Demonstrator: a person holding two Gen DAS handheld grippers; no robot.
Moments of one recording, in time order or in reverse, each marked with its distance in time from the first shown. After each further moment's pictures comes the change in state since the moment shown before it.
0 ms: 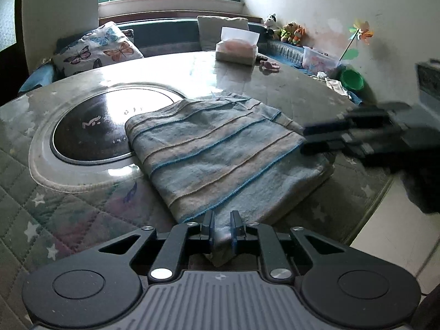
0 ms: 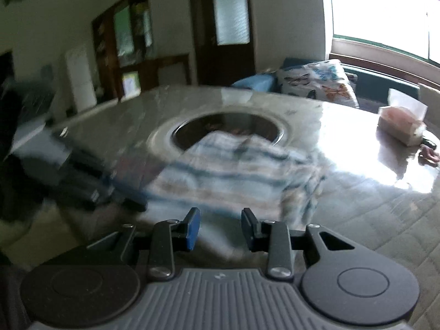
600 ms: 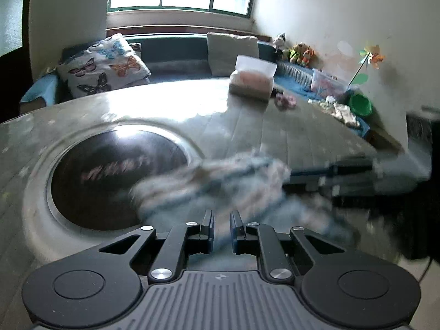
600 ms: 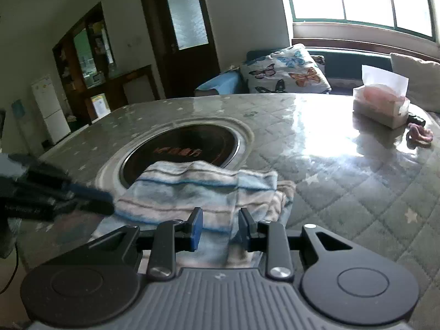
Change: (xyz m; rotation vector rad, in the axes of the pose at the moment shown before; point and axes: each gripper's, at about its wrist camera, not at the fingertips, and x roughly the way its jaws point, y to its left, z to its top) left arm 0.035 0.025 0.082 -0.057 -0.075 -0.009; right arm 0.059 -0.052 0.030 0.157 0.010 -0.058
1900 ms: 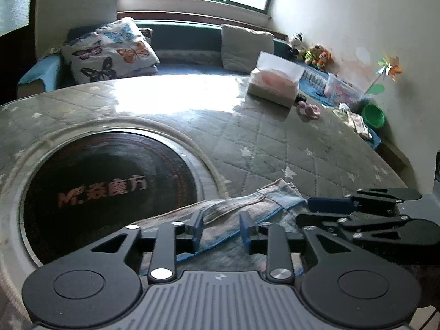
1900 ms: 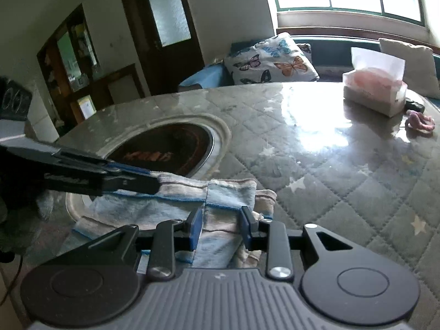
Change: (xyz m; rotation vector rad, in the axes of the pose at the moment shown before) left arm 0.055 0.027 0.033 -0.091 0.034 0.021; right arm 0.032 -0.027 0.010 0.072 0.005 -0.041
